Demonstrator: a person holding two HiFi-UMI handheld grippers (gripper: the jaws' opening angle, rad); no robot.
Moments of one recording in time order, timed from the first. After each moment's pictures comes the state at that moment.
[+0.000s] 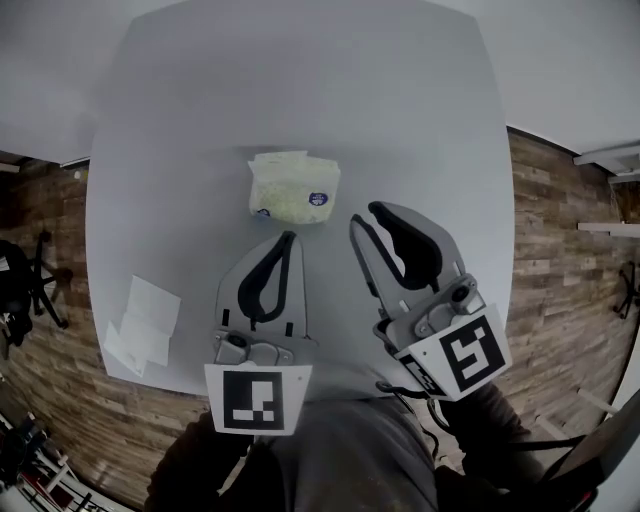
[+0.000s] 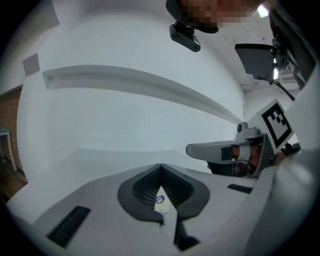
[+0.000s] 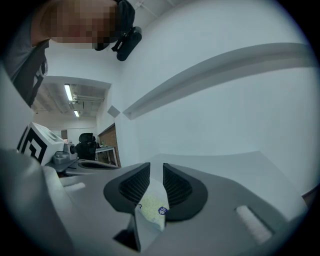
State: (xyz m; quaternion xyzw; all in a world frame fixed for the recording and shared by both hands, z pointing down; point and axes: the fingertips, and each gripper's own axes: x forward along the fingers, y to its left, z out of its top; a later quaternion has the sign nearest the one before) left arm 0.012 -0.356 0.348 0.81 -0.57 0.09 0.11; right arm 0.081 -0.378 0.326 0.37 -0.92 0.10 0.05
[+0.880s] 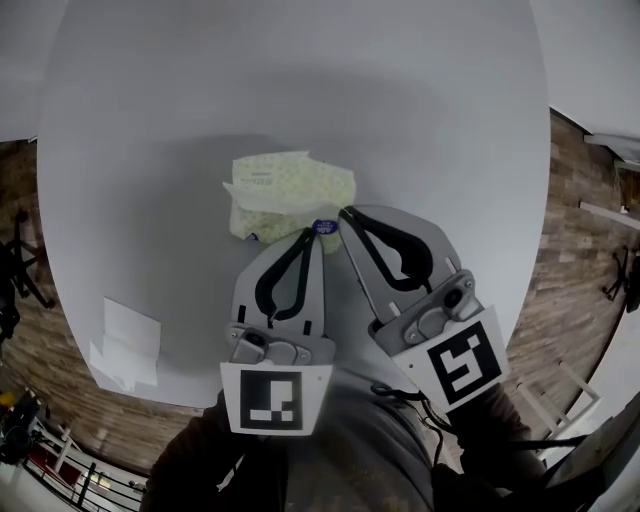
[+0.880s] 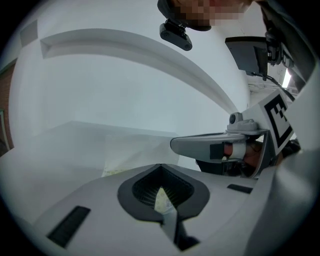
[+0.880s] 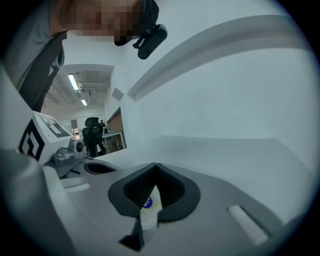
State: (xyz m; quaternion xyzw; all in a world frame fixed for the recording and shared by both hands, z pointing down) left arm 0.022 -0.417 0.471 0.81 -0.53 0.14 0.20; right arm 0.044 -0.439 0.439 0.31 -0.93 0.14 0.14
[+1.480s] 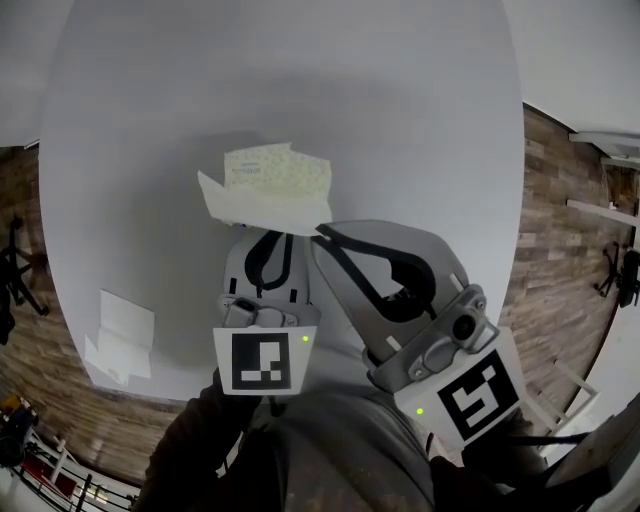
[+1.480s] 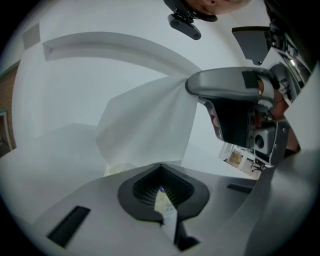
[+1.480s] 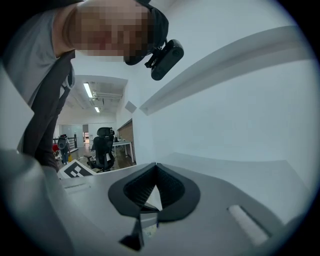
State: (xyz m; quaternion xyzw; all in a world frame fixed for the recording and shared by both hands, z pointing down) left arm 0.023 -0.420 0.468 0.80 -0.55 0.12 0.21; right arm 0.032 -0.414 0.343 0.26 -0.96 0.08 0.09
